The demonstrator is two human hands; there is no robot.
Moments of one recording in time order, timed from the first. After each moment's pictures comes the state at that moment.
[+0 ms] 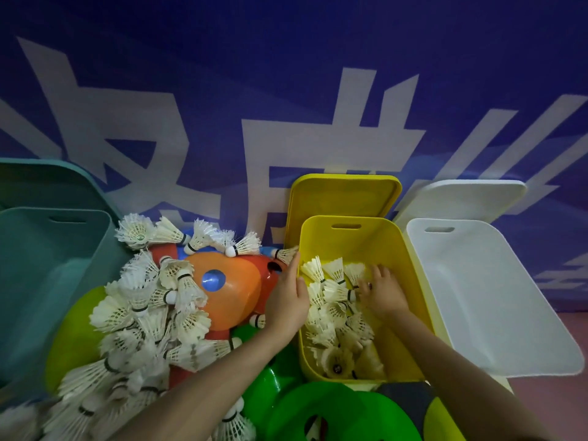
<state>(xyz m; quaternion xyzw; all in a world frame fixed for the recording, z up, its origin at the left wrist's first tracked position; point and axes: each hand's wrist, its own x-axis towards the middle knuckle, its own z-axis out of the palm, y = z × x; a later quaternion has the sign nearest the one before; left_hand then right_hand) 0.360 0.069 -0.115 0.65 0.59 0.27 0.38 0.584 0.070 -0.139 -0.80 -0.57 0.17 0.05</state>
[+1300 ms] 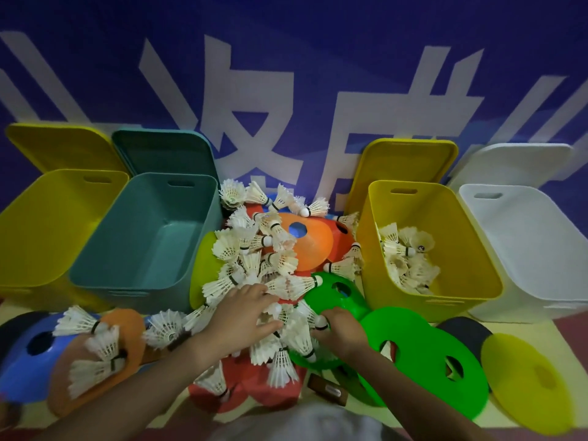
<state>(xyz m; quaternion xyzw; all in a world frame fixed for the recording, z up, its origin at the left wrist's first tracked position) 0.081 -0.063 -0.093 0.86 0.50 -0.02 0.12 0.316 -0.092 -0.160 -0.70 -0.64 0.29 0.04</state>
